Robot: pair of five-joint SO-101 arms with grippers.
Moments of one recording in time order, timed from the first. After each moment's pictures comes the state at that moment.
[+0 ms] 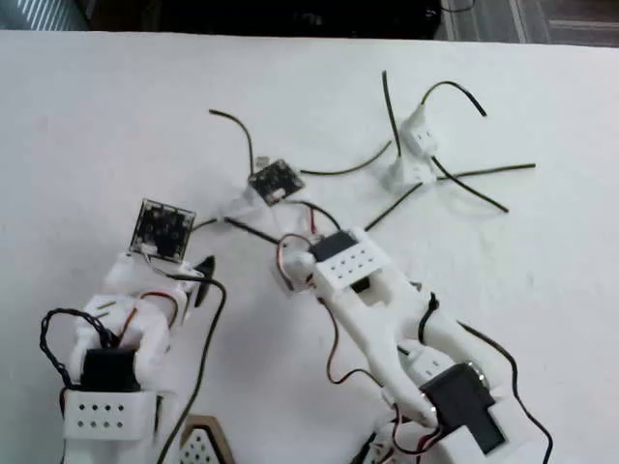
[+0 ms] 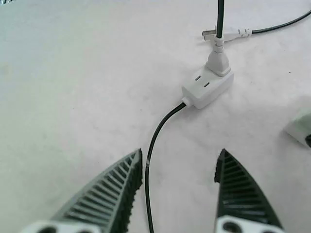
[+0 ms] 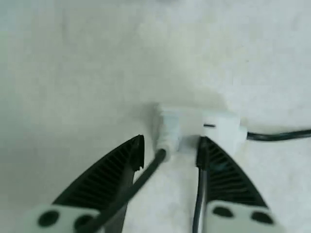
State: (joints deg) left arm -4.9 -80.7 77.3 54.3 -16.1; right arm -33.9 -7.7 38.4 49.4 5.7
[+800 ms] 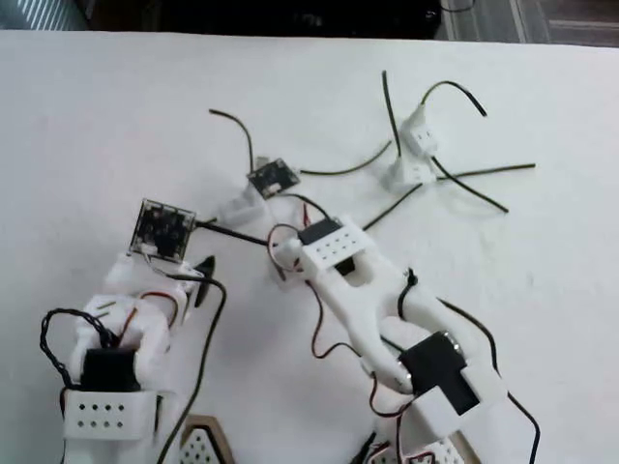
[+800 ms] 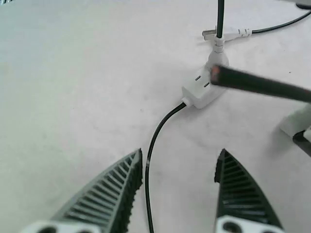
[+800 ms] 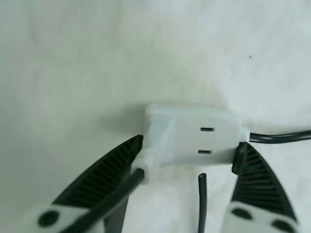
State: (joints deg) left arm -4.9 -80.7 77.3 54.3 -16.1; right arm -33.9 4.2 32.2 47.6 2.4
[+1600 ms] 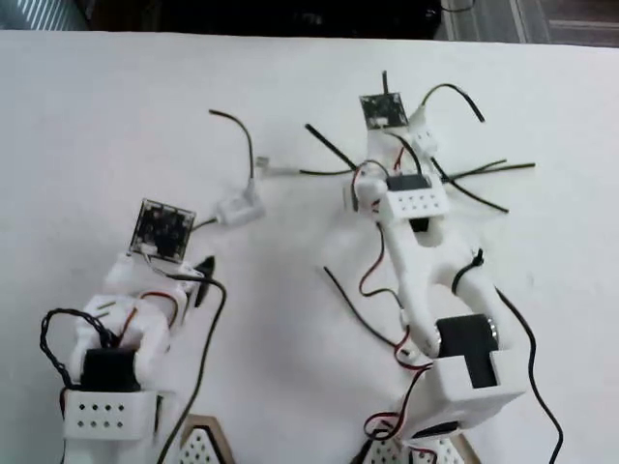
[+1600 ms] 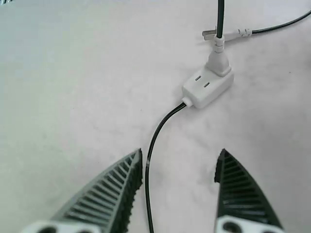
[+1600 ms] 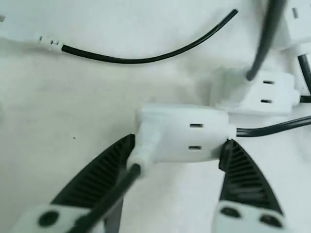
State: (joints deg) left arm -4.9 -80.7 77.3 54.3 -16.1; right arm -10.9 5.6 20.7 44.2 1.4
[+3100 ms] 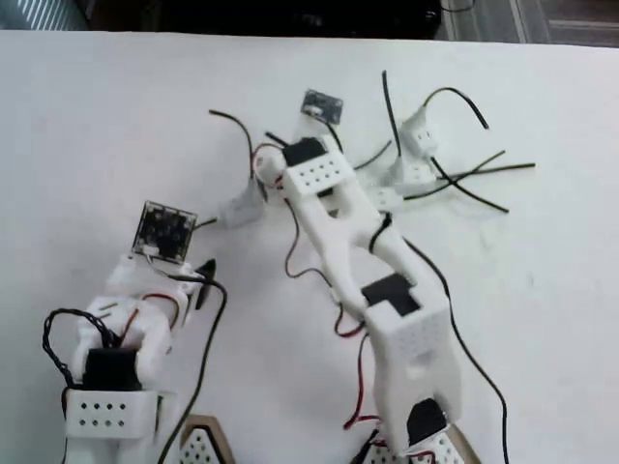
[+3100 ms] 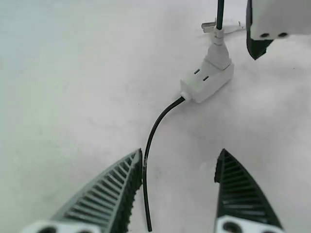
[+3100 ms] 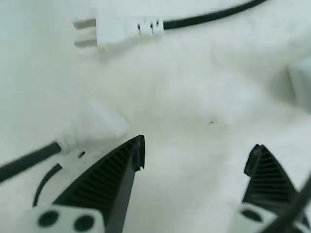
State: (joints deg) left arm -5.0 -80.7 78.8 54.0 -16.1; right arm -28.9 31.9 -19.1 68.3 -41.0
